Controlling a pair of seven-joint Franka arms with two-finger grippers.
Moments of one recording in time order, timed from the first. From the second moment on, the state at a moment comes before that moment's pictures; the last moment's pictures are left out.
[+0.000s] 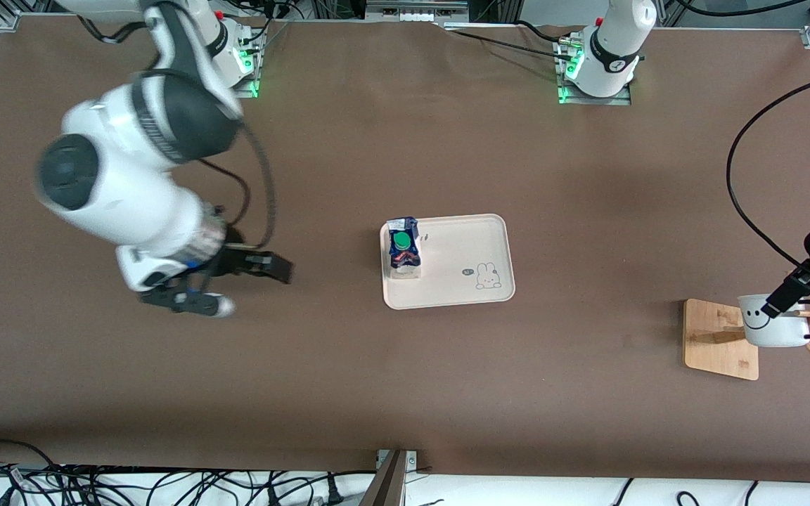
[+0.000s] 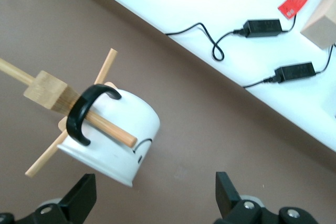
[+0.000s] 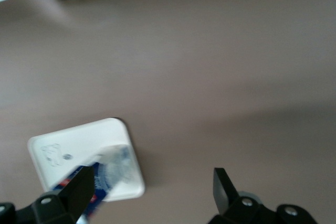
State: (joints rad) left arm 0.05 0.20 0.07 -1.74 0.02 2.33 -0.55; right arm 0.35 0.54 -0.09 -1.11 0.23 1.70 0.44
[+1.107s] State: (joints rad) left arm 0.07 0.19 0.06 -2.09 -0.36 2.95 -0.61; right arm 0.15 -0.09 -0.11 -1.74 0.02 1.61 0.06
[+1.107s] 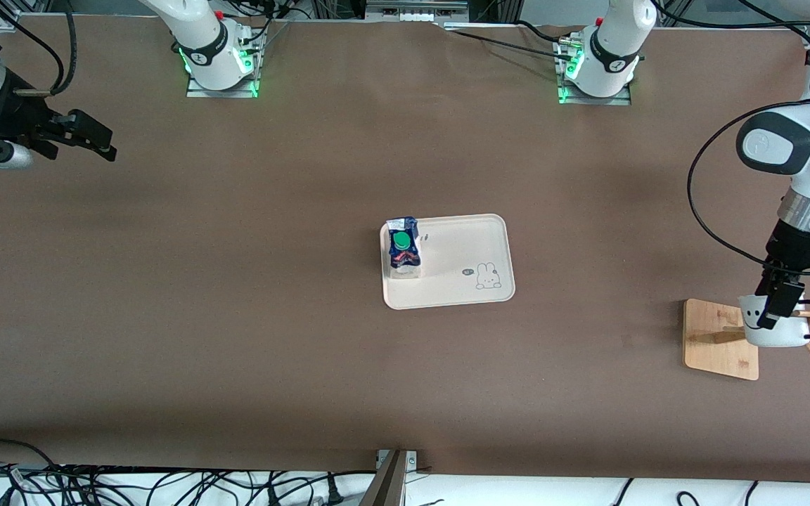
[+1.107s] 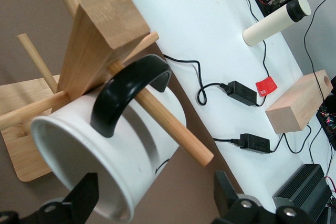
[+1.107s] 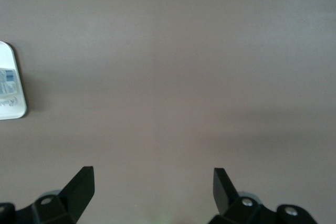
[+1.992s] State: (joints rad) left arm 0.07 0.19 0.06 -2.09 -0.36 2.96 -0.58; right arm 0.10 -0.07 -0.08 -1.69 0.01 1.64 0.02
